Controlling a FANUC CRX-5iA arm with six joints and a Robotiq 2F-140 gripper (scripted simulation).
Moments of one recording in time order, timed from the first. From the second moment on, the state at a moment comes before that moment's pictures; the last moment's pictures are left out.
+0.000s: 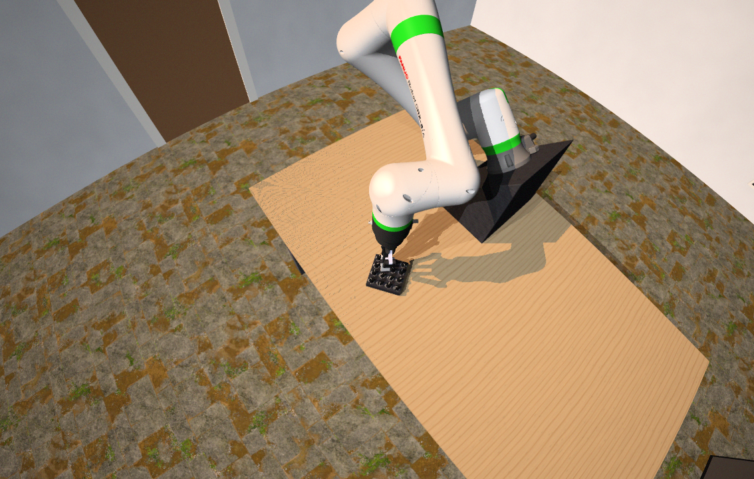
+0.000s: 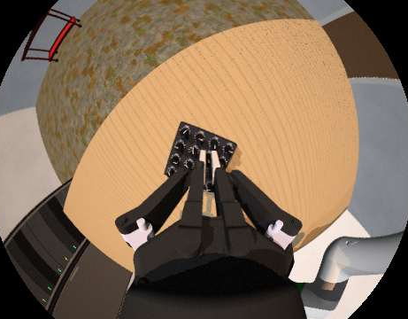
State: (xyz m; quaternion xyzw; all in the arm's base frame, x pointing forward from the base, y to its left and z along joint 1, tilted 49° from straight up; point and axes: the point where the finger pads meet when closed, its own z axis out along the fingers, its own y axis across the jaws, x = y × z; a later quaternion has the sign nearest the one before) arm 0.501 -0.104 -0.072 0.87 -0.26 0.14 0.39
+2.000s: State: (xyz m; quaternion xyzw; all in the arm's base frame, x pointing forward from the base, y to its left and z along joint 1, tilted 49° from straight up) arm 0.501 -0.104 -0.072 0.90 0.12 -0.03 0.41
